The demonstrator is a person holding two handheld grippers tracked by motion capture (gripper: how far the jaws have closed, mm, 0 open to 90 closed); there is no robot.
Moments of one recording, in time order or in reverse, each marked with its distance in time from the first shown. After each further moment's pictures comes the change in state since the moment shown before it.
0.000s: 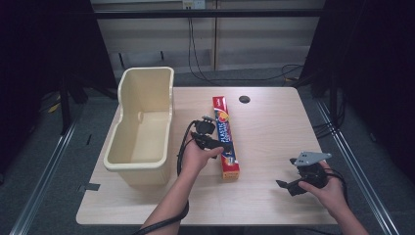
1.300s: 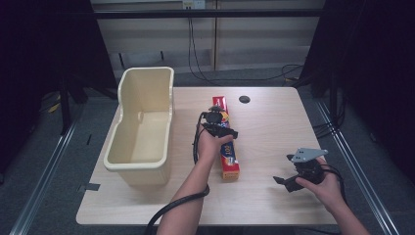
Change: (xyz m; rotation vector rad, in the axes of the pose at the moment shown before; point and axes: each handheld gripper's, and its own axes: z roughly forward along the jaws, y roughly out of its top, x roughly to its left) left arm 0.007 0.035 0.049 0.021 0.097 -0.109; right arm -0.004 0.010 0.006 -0.020 0.001 -0.025
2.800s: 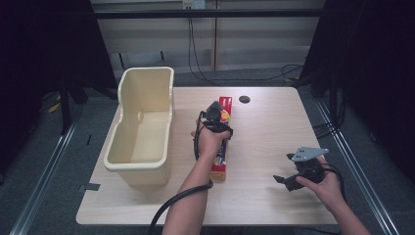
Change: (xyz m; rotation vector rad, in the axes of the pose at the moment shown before) left arm 0.001 0.012 0.004 0.153 0.068 -0.138; right arm -0.002 0.002 -0.001 -0.008 -0.002 0.004
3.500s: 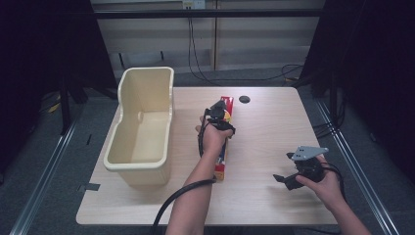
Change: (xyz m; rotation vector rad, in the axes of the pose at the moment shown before) left arm -0.008 0.015 0.014 0.043 0.084 0.023; right arm -0.002 0.001 0.001 -0.004 0.002 -0.006
